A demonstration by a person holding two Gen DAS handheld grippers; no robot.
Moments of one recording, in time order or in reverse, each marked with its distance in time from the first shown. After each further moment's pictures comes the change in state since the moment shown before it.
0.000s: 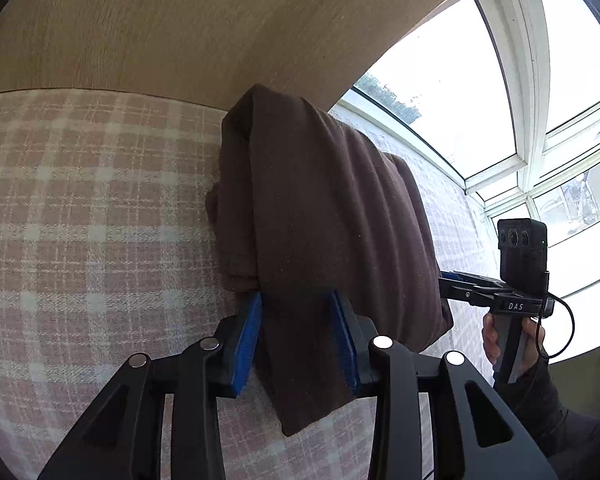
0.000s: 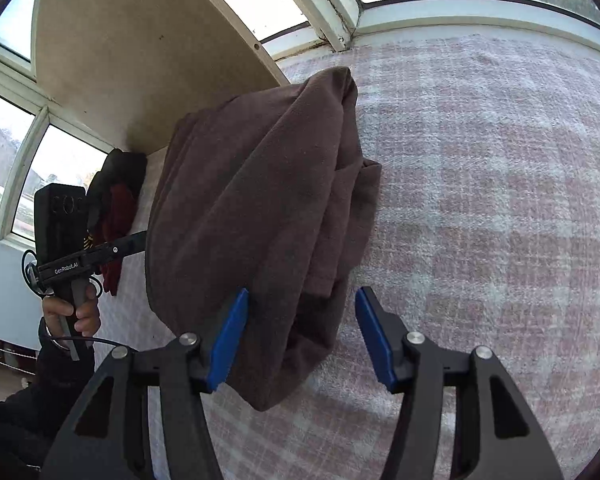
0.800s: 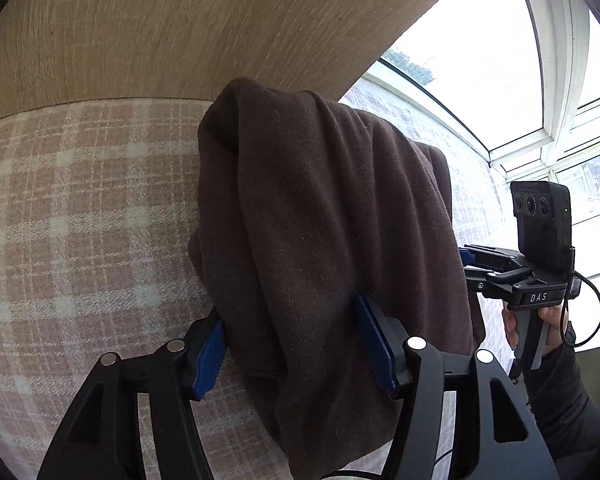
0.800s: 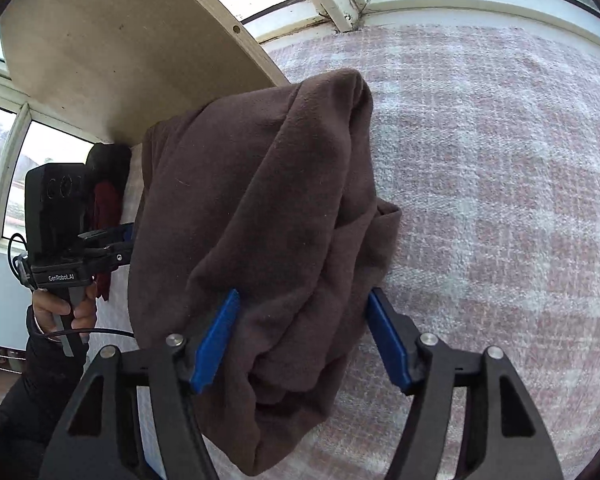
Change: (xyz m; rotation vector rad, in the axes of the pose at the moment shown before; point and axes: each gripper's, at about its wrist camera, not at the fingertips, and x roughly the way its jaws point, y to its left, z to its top) left arm 0.049 -0.022 0.032 0.070 0.147 0.102; right arm 0.037 -0.004 0.048 0.016 0.131 0.030
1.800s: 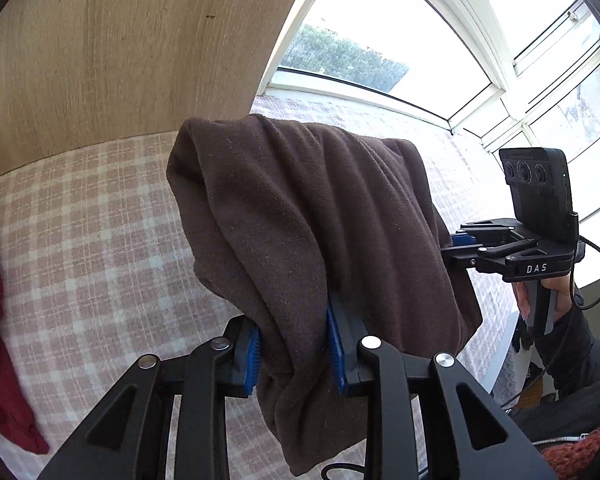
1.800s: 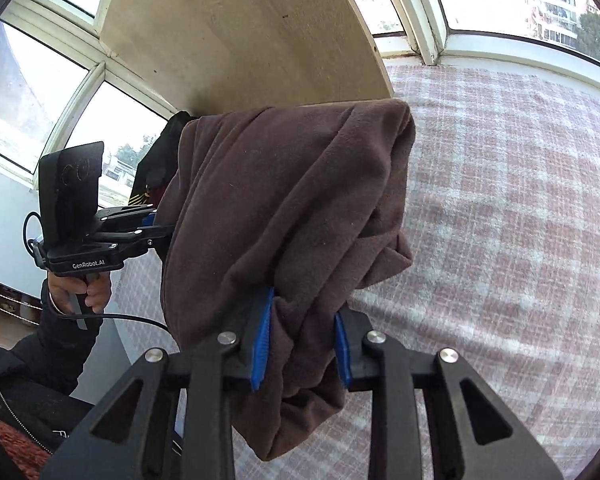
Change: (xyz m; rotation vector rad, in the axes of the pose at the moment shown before) left arm -0.107 -0.100 -0.109 0.164 -0.048 0.024; right arm -0.093 0.066 -0.089 -0.105 -0.078 0.056
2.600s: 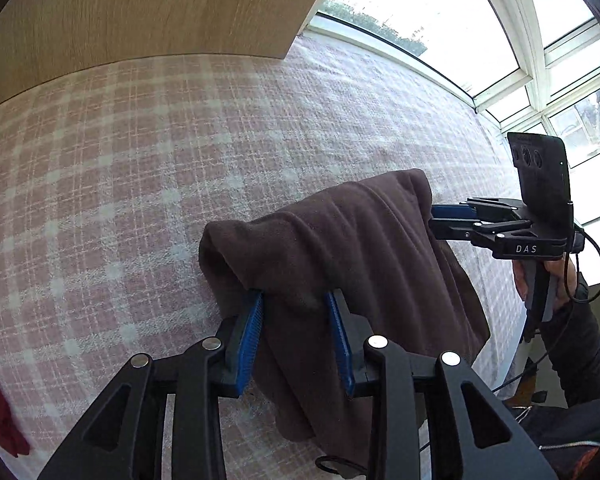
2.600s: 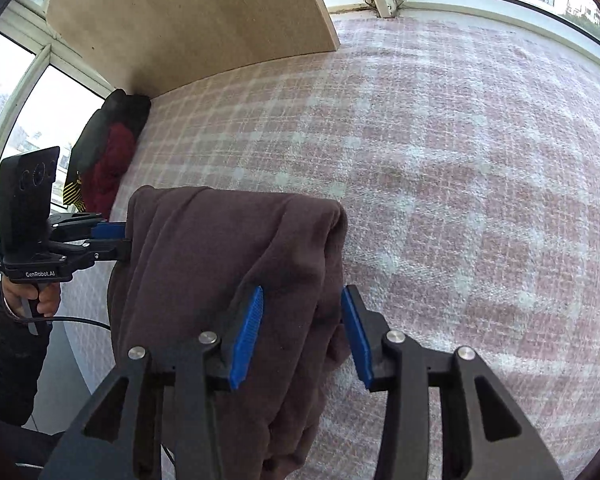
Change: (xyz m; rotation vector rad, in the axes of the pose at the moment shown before) left arm 0.053 0.066 -0.010 -0.041 0.094 0.021; right arm 0.082 -0.022 -0.004 0.017 0.047 -0.149
